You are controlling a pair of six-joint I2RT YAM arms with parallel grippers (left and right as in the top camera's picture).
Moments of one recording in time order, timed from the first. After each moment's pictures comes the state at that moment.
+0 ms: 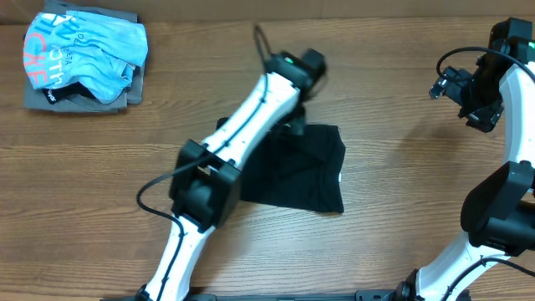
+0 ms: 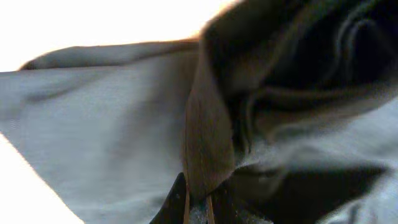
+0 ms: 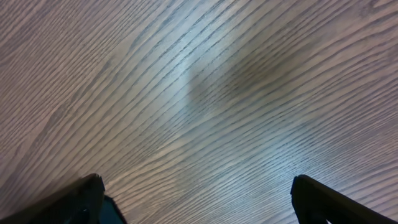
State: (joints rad) left arm -0.58 2.36 2.21 -1.47 -0.10 -0.46; right arm -0.30 1.97 1.85 -1.28 -0.07 0.36
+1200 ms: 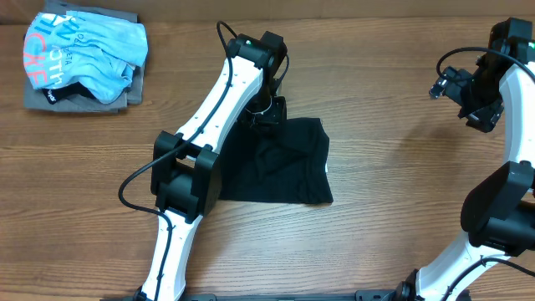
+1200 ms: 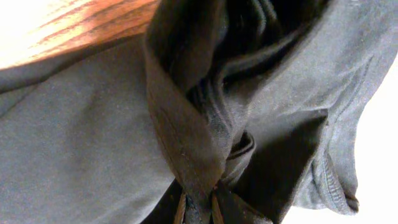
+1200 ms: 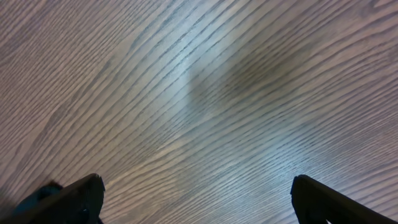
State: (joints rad) left arm -0.45 2.36 2.21 -1.49 0.15 -0.23; right arm -0.30 1.97 1.85 -1.28 -0.07 0.36
